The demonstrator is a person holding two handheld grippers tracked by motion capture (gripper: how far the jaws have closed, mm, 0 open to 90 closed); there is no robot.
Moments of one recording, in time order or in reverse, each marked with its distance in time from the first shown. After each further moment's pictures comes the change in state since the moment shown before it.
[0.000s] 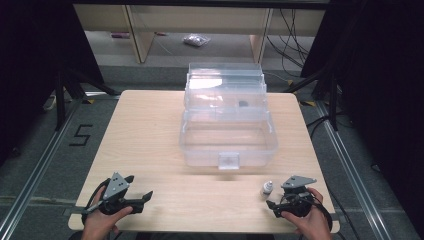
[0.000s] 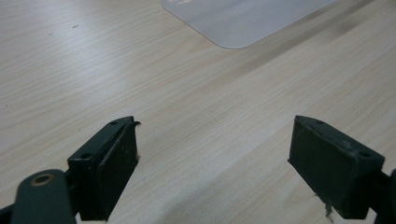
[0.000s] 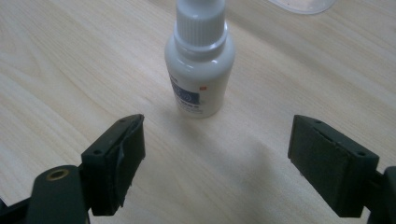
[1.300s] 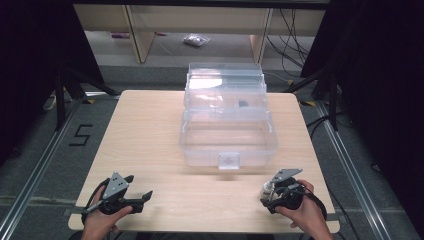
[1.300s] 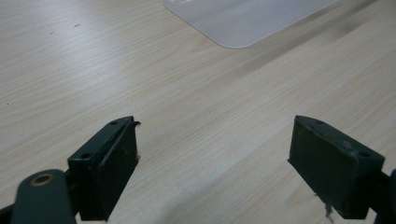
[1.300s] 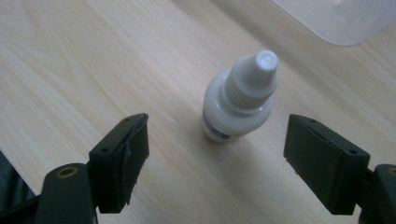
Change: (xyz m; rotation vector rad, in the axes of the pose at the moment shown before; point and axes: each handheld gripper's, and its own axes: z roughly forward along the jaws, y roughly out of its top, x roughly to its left) left arm 0.001 0.000 0.000 0.007 0.003 -0.008; right arm 0.009 0.034 0.001 0.099 0.029 -0.154
